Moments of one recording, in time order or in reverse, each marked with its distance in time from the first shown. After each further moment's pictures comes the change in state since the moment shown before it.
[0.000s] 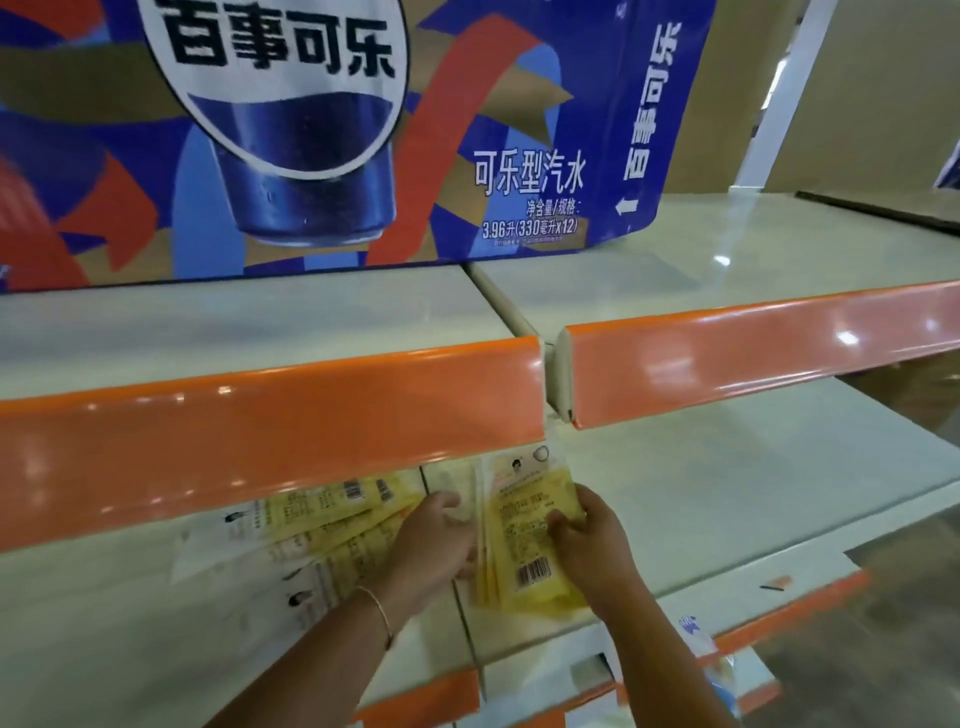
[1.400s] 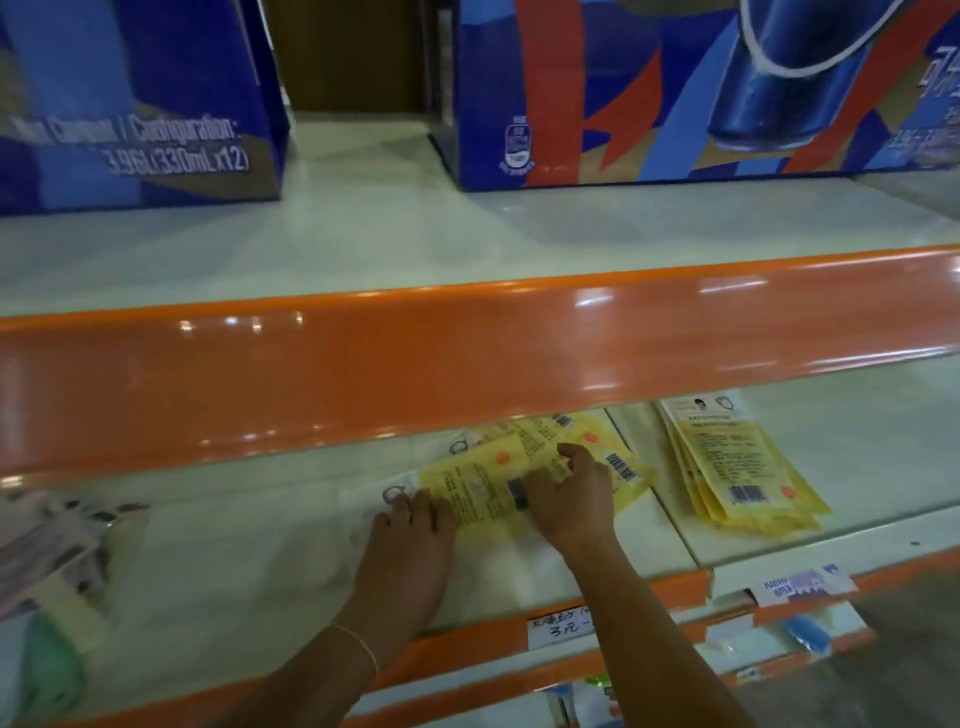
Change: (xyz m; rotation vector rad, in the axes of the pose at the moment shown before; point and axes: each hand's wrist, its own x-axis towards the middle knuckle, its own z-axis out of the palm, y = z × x) left_hand -0.061 -0.169 -0.226 1.427 0.230 0.388; right_hand -0.097 -0.084 0.231 -0.174 -0.007 0.011
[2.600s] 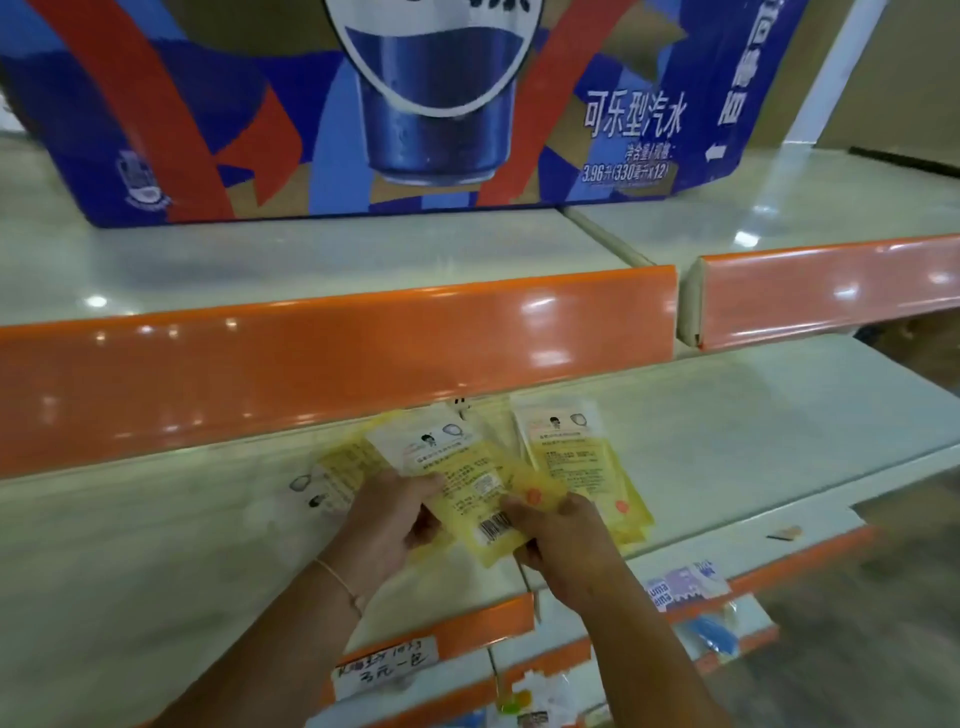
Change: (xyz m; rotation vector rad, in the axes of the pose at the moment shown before) left_hand 0.098 0.144 -0.082 -1.766 -0.202 -0.671; right_hand 0.019 0.072 -0.154 0.793 -0.302 0.158
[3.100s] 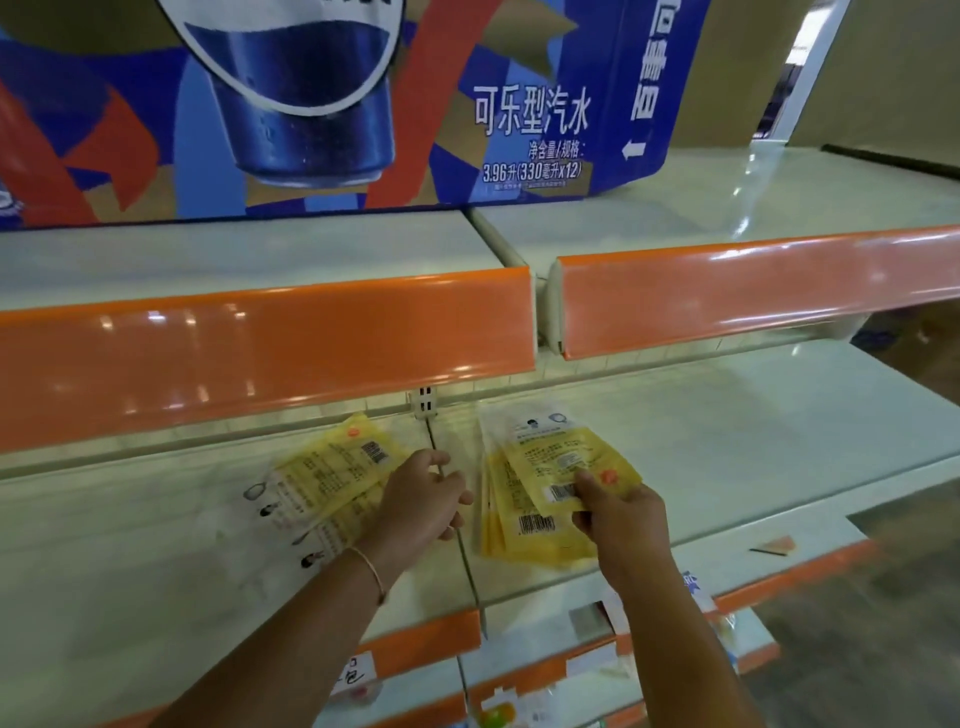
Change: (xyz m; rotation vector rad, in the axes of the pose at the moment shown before) left_hand -0.003 0.001 0.085 0.346 0.003 0.267; right_hand 0.032 -0.025 -0.102 -0.024 0.459 -0.069
